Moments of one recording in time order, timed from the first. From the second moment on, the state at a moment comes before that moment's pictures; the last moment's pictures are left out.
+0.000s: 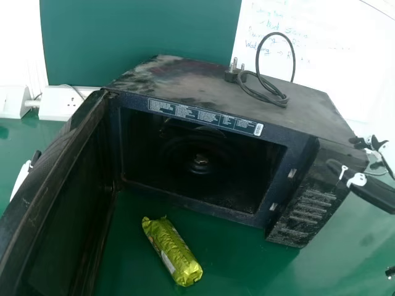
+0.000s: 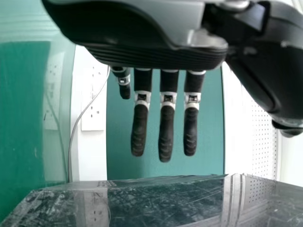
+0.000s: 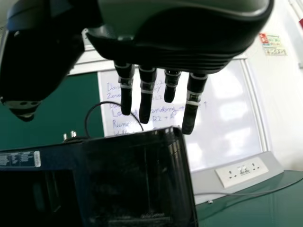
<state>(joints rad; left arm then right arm) -0.25 0.33 0.34 0.38 -0.31 -0.50 -0.37 0.02 -1.07 -0.84 -0.93 -0.35 0.72 0.87</state>
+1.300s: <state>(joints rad) -0.25 0.32 0.34 0.36 -0.30 -0.49 -0.34 -0.08 -1.10 -0.62 -1.03 -0.28 0.63 0.88</state>
